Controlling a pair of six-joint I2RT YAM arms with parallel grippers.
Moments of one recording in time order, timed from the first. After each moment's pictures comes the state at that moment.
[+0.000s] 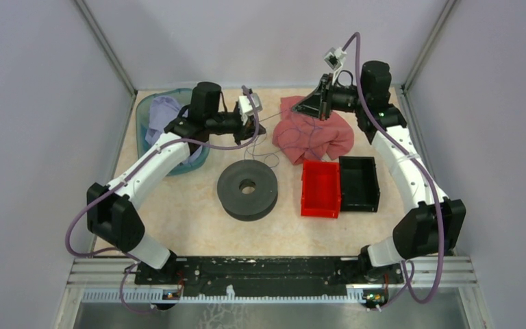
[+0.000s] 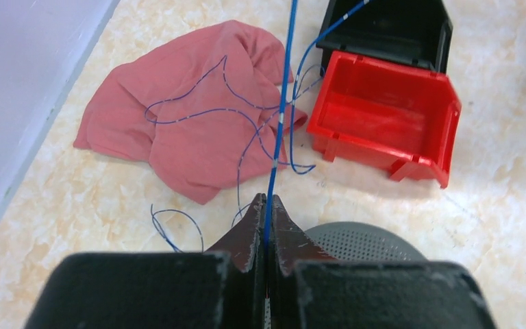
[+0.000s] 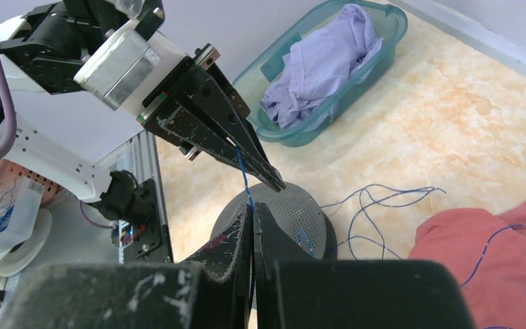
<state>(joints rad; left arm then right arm) -0.50 1.56 1.39 -0.26 0.70 0.40 0.20 1.44 1.43 -0.17 -1.04 0.24</state>
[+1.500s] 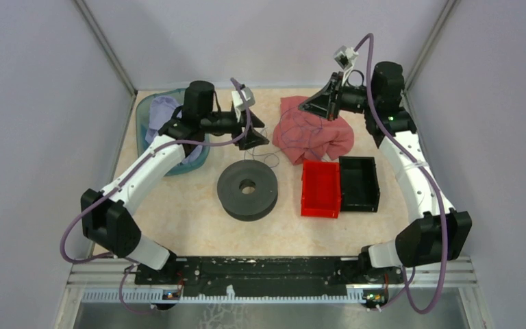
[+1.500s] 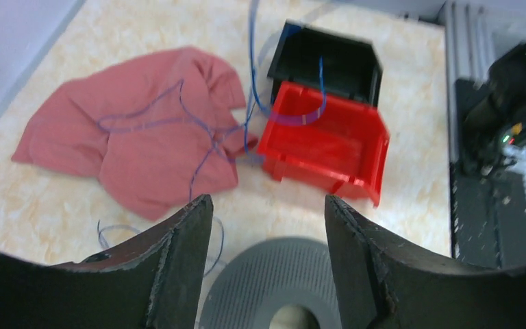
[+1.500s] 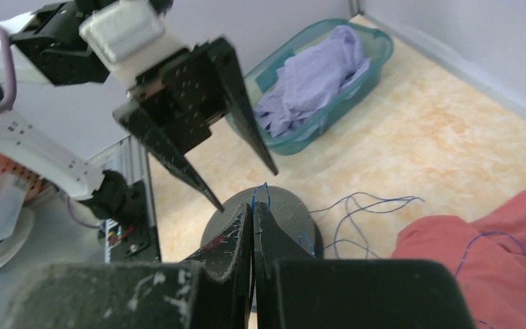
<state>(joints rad) -0.49 1.50 1.36 -0.30 0.81 0.31 0.15 1.38 1.44 -0.20 -1.05 0.18</state>
